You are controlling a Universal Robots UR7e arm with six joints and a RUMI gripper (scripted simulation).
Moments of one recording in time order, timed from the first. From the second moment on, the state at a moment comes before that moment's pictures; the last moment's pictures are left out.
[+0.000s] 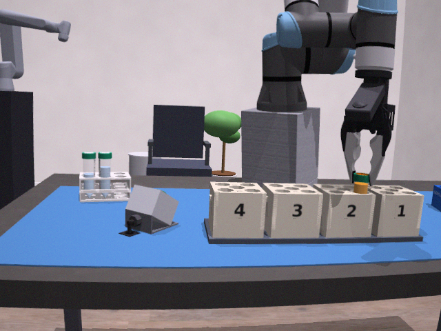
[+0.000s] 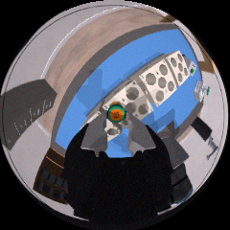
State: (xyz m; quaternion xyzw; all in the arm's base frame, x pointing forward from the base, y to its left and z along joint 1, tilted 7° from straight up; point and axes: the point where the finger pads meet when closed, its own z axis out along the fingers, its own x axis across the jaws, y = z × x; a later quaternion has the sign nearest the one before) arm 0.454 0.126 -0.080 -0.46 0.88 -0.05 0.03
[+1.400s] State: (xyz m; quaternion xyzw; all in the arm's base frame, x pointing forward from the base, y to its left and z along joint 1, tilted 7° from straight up) arm 0.449 0.129 -0.031 -0.46 0.88 -0.05 0.03
